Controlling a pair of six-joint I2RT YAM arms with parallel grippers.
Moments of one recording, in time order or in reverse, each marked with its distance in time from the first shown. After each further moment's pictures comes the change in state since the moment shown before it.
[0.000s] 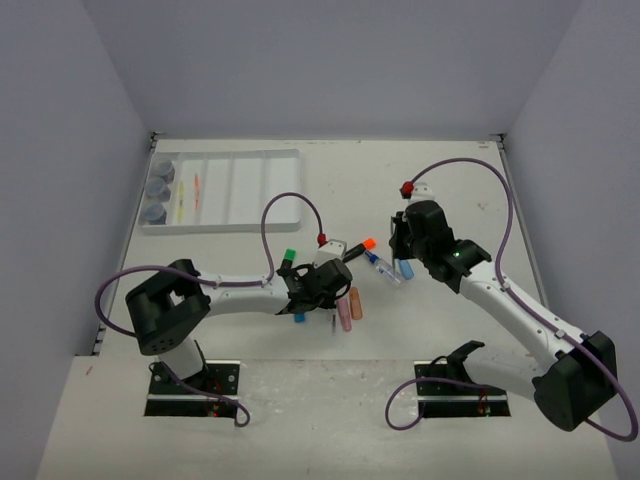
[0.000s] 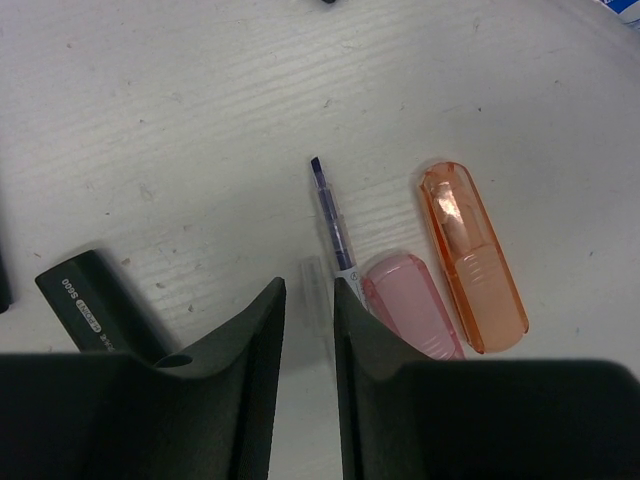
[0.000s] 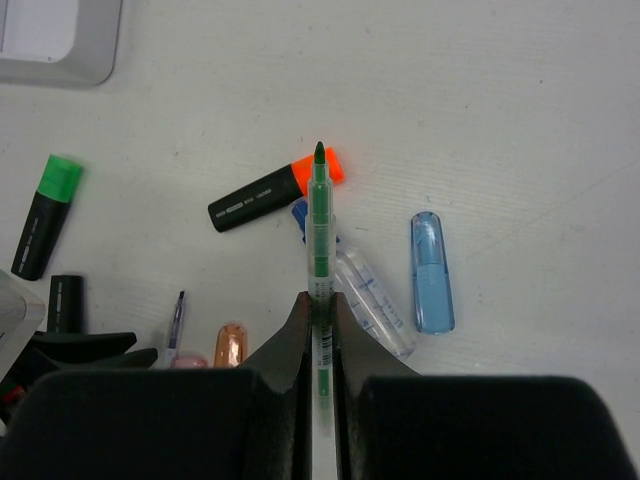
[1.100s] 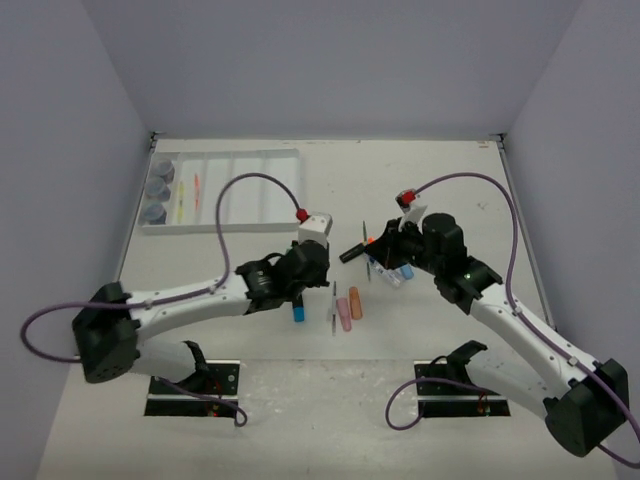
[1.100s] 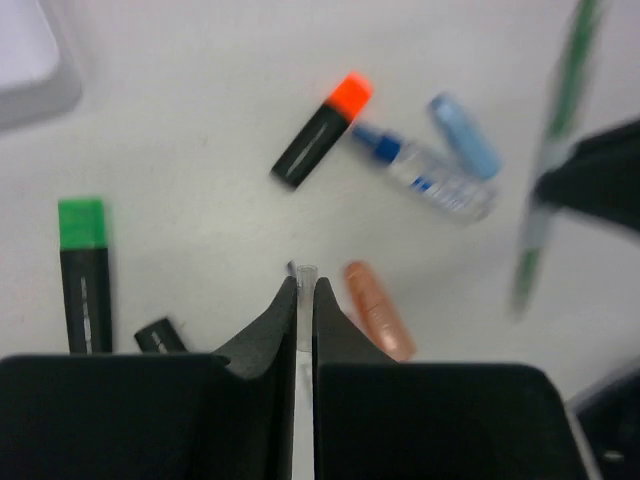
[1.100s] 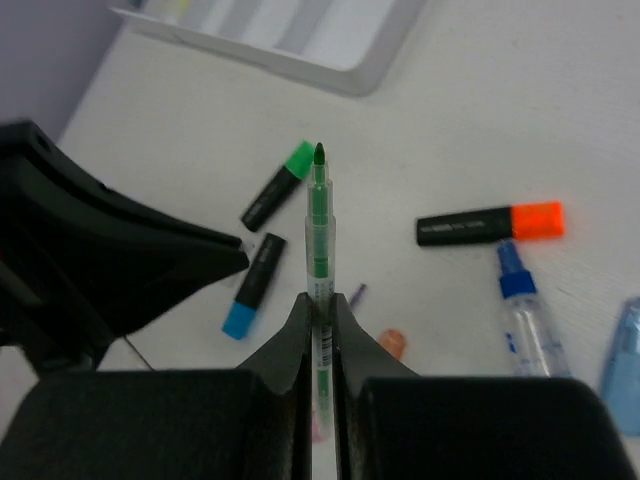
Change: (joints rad) left arm 0.028 -0.262 0.002 0.001 -0.087 0.103; right arm 0.002 -0.145 -0.131 0.227 -0.405 0.013
